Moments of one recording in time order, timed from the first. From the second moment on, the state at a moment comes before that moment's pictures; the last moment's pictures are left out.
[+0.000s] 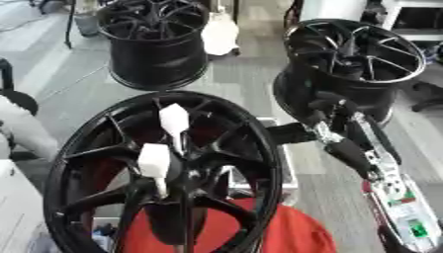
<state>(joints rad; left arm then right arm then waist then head) -0.15 0.67 0.17 -1.72 0.06 -0.32 -0.26 -0.25 -0.18 0.07 -1.65 0.08 -0.11 0.03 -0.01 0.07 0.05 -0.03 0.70</state>
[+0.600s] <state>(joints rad) -0.48 0.99 -0.22 -1.66 0.09 -0.56 -0.56 -0.25 -0.19 0.09 -1.64 0.09 -0.11 0.05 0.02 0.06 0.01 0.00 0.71</state>
